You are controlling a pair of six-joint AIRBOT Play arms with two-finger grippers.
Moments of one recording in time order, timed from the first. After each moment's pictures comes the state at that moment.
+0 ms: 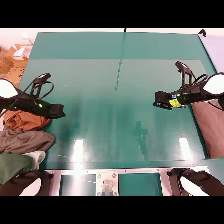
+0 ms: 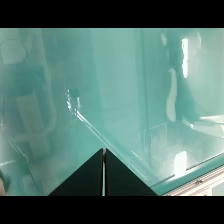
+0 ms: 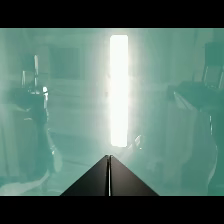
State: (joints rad) left arm -0.03 -1.00 0.91 1.12 -1.31 -1.40; right arm 0.13 -1.00 1.01 -1.23 1.24 1.78
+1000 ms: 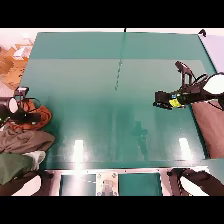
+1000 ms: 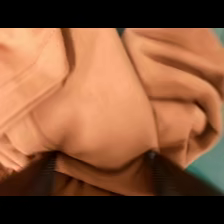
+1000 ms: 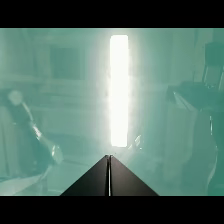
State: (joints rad) left arm 0.18 -1.12 0.72 1.80 -0.97 -1.59; right arm 0.13 -1.00 1.01 -1.23 1.24 1.78
